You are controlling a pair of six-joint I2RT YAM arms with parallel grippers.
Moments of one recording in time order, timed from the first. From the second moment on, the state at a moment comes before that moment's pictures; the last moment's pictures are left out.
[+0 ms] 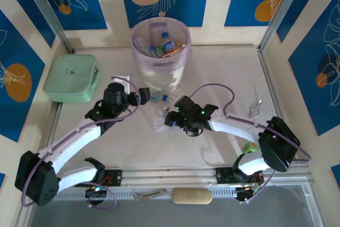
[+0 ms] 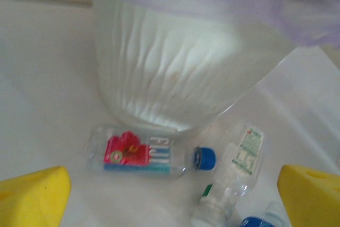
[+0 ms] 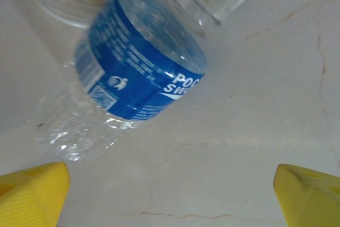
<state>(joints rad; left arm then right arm) -0.53 1.08 0.71 -0.06 -0.10 -0.40 0.86 1.44 0.87 -0.53 -0.07 1.11</state>
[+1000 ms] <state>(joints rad) -0.47 1.01 0.63 -0.04 -0.14 -0.44 0.83 1.77 1.12 -0.42 -0.03 1.12</state>
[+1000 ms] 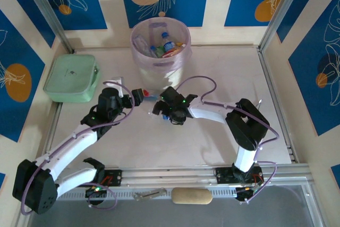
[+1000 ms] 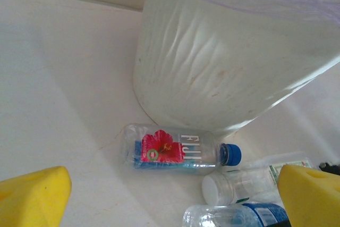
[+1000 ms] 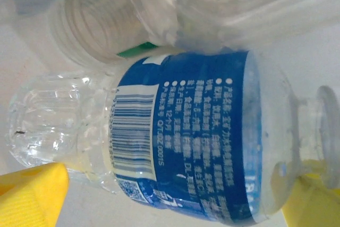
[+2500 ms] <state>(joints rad) -0.43 1.00 0.61 -0.14 -0.17 -0.47 0.91 2.04 1.52 -0.83 -0.10 -0.26</state>
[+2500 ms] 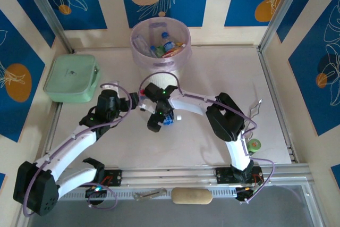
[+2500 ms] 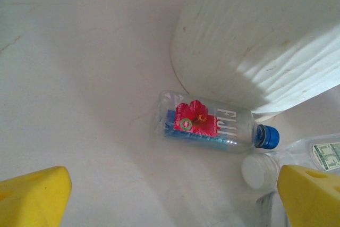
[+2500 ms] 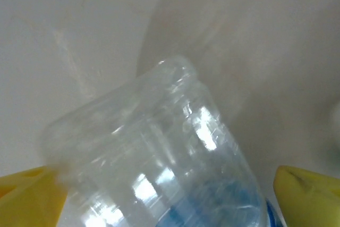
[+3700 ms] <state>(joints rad) -0.32 0.95 0.58 -0.07 -0.07 -0.55 0.96 1.99 1.39 -0.68 -0.03 -0.25</state>
